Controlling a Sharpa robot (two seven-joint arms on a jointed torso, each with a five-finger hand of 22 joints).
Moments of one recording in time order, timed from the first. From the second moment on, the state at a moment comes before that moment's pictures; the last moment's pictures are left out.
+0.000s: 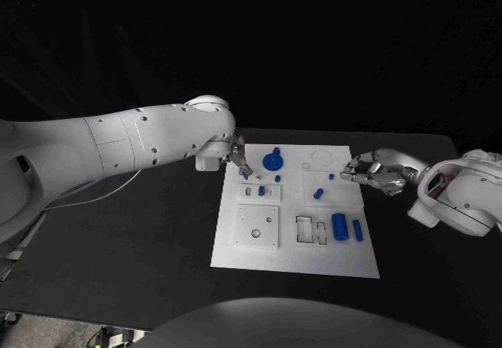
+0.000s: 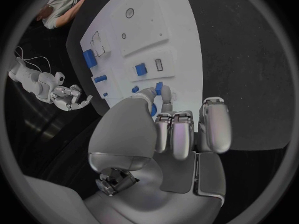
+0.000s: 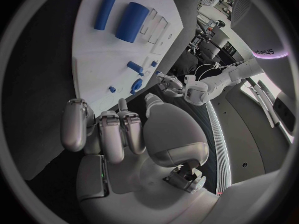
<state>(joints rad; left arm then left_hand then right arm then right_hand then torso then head) 1.40 -0.54 -0.19 1.24 -0.96 0.25 -0.70 1.34 -0.02 0.26 0.28 0.34 0.95 0.02 0.40 0.98 1.47 -0.05 1.57 1.31 1.47 -0.10 1.56 1.31 0.05 1.46 0.01 1.36 1.31 1.29 -1.00 -0.22 1.56 -1.02 -0.14 -0.02 1.13 0.12 -0.03 0.28 0.34 0.54 0.16 0.41 0.54 1.47 0.07 1.57 1.31 1.46 0.02 1.57 1.31 0.05 1.36 0.13 1.33 1.31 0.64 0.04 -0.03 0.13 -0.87</state>
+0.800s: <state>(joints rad) 1.39 -0.57 -0.22 1.33 -0.92 0.23 -0.70 1.34 -0.03 0.27 0.28 0.33 0.95 0.02 0.40 0.98 1.47 -0.05 1.57 1.31 1.47 -0.10 1.56 1.31 0.05 1.46 0.01 1.35 1.31 1.29 -1.00 -0.22 1.56 -1.02 -0.13 -0.02 1.13 0.12 -0.03 0.28 0.34 0.54 0.16 0.41 0.54 1.47 0.07 1.57 1.31 1.46 0.02 1.57 1.31 0.05 1.36 0.13 1.33 1.31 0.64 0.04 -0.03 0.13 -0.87</state>
